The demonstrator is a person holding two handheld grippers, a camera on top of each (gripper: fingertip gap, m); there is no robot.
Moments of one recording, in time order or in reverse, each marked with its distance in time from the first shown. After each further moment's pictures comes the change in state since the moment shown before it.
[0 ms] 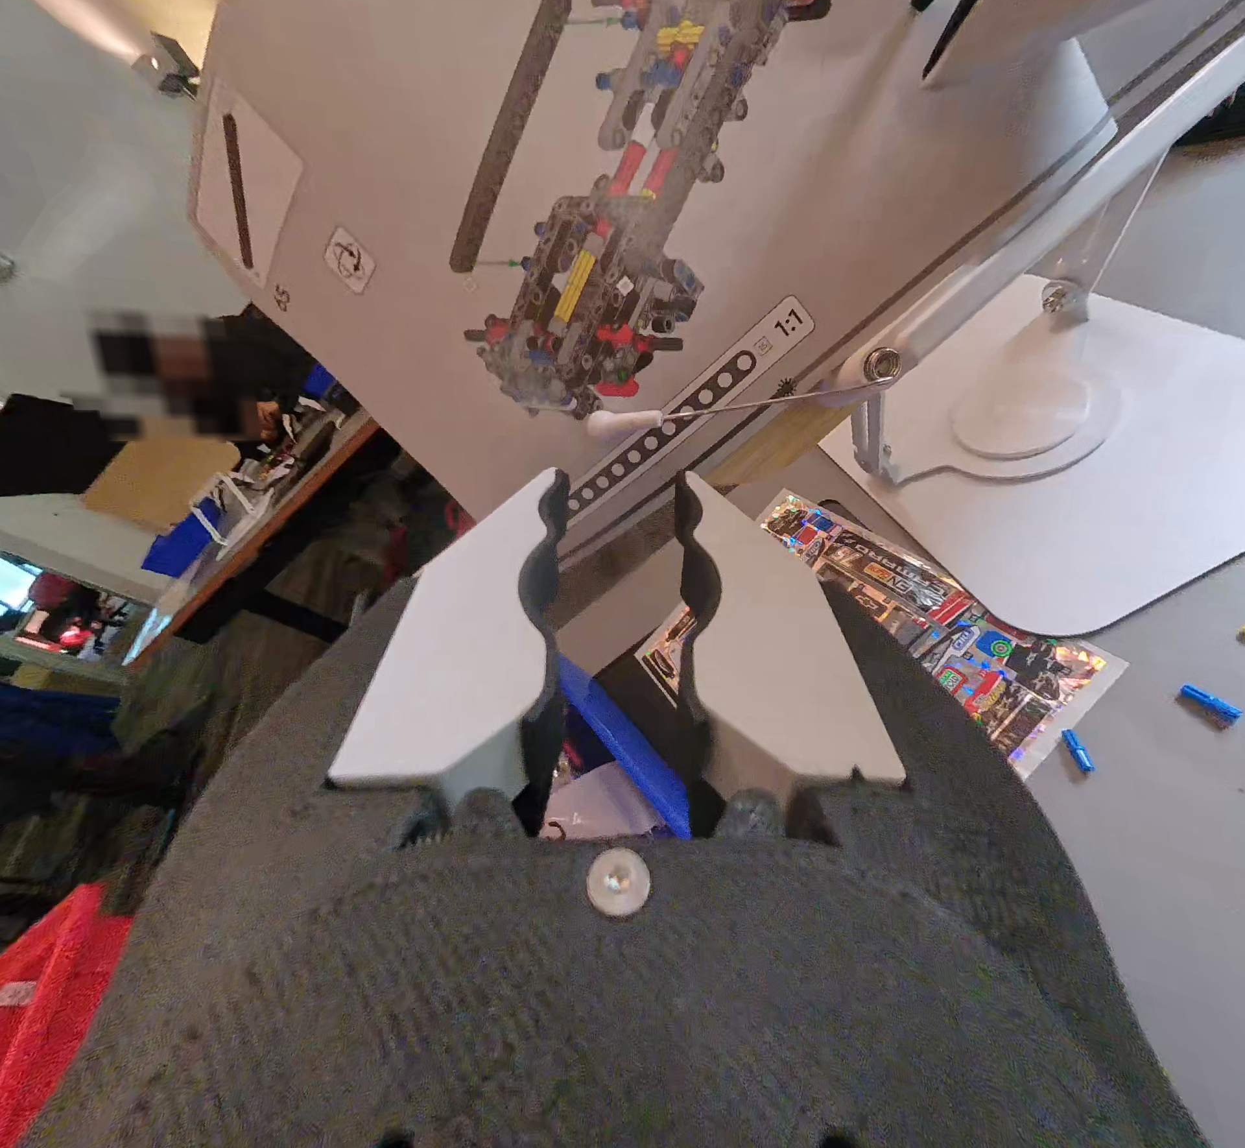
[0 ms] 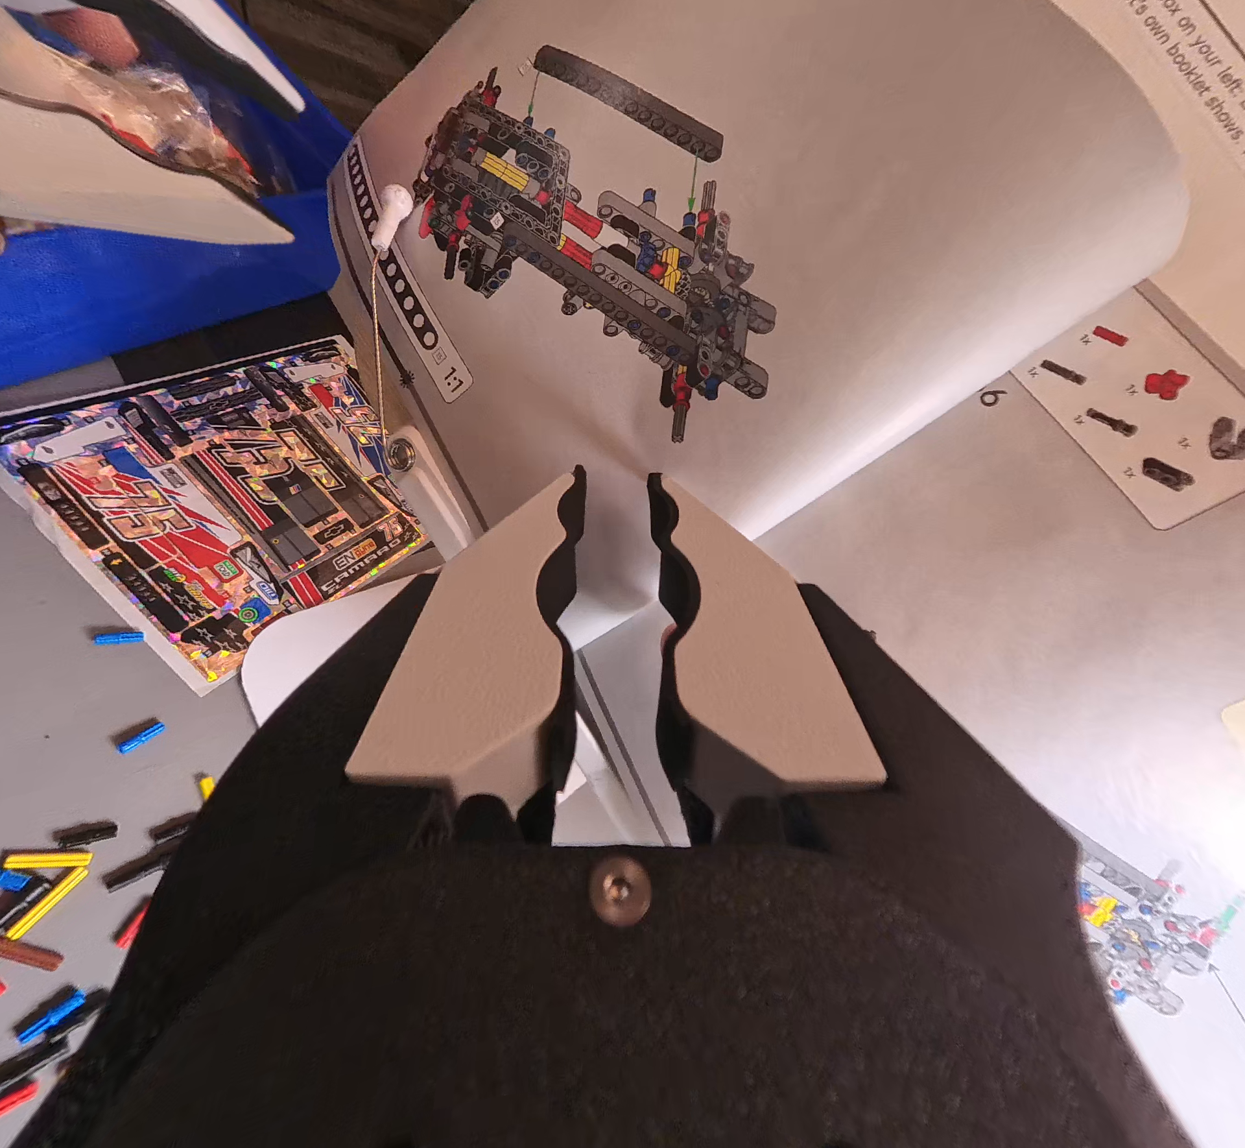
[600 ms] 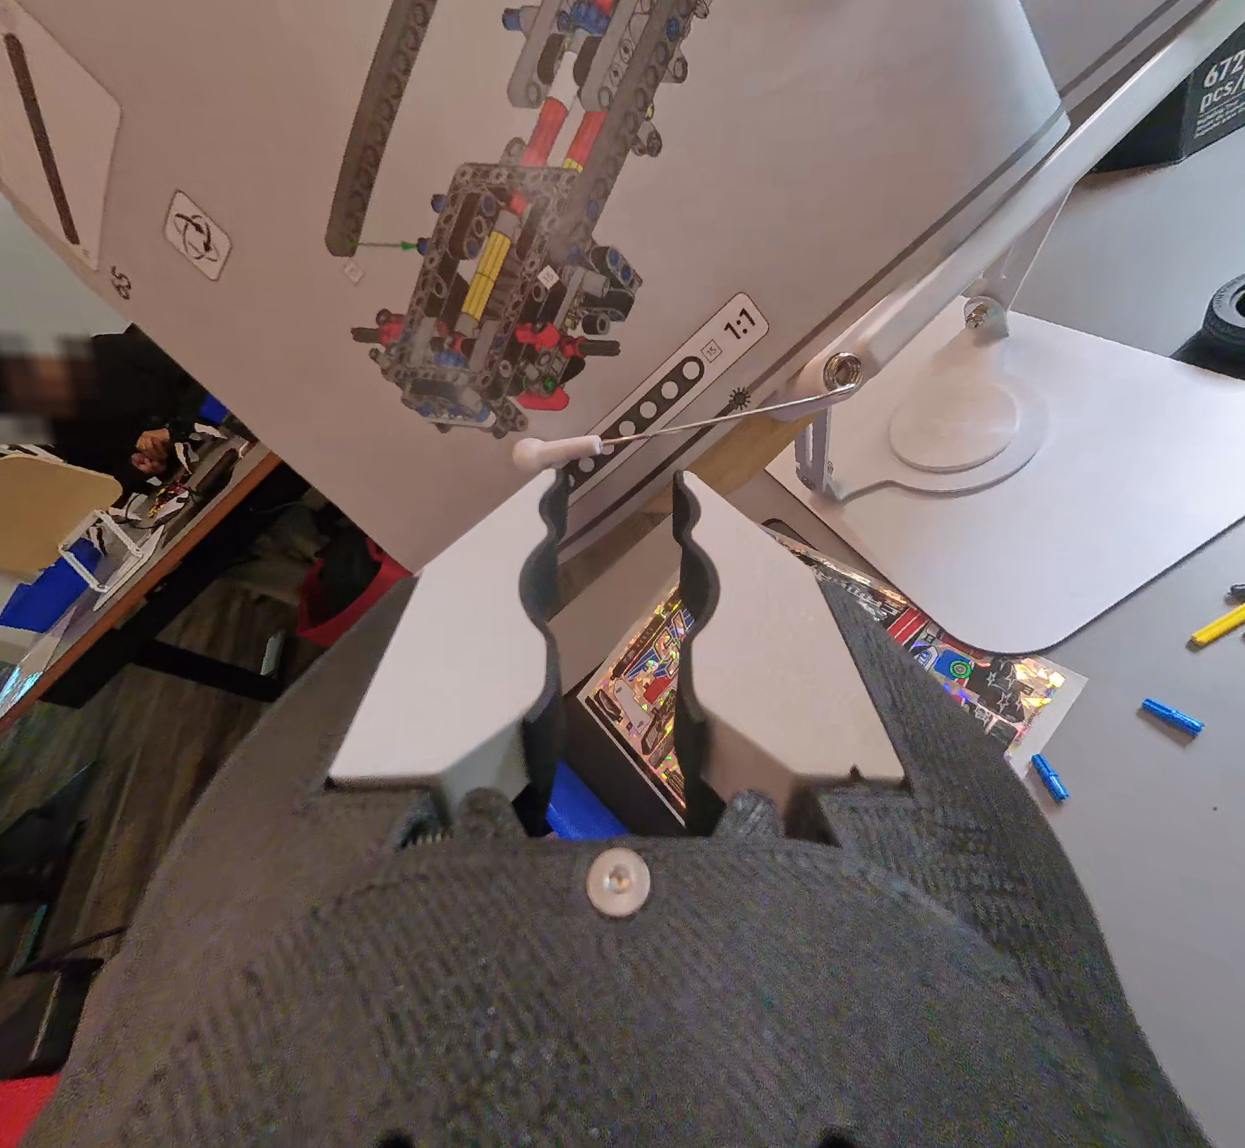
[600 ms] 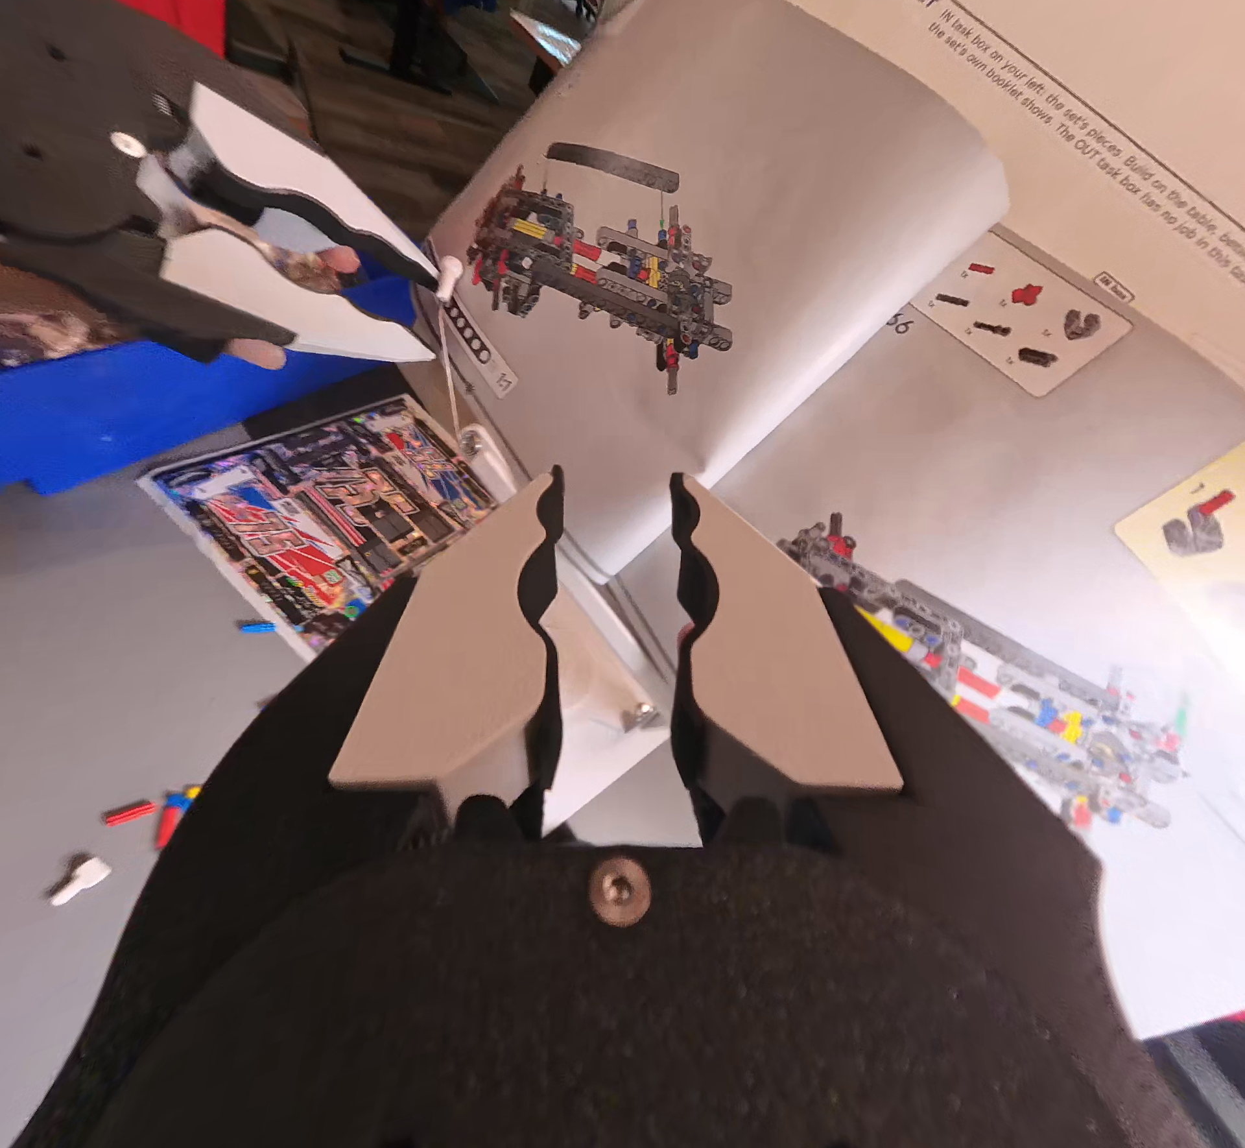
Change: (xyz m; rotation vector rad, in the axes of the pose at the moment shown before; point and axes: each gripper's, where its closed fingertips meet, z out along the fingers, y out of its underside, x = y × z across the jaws) left arm 0.020 0.006 0.029 0.041 0.120 -0.023; right arm -0.004 -0.002 -0.057 0.116 -0.017 0.128
